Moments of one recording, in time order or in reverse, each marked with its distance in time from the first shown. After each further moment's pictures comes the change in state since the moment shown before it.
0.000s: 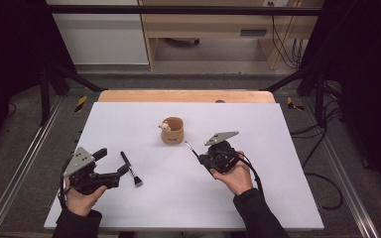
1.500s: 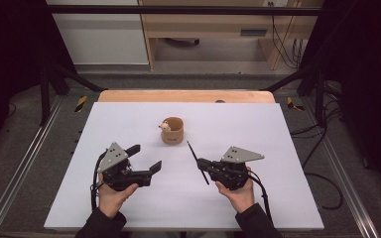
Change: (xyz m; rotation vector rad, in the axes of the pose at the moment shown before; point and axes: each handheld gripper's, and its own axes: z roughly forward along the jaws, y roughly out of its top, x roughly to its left) left arm -0.062 0.025 0.044 -0.036 -0.144 0.019; right arm 0.020 -0.037 -0.030 -0.401 0.120 0.021
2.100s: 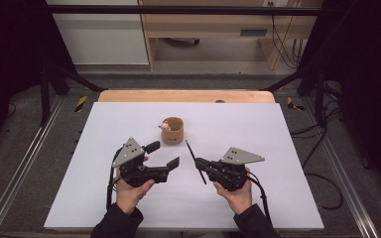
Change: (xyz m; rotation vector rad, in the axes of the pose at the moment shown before) left arm -0.025 0.015 0.027 -0.048 -0.110 -0.050; right arm 0.006 0.002 0.000 -0.048 0.007 -0.002
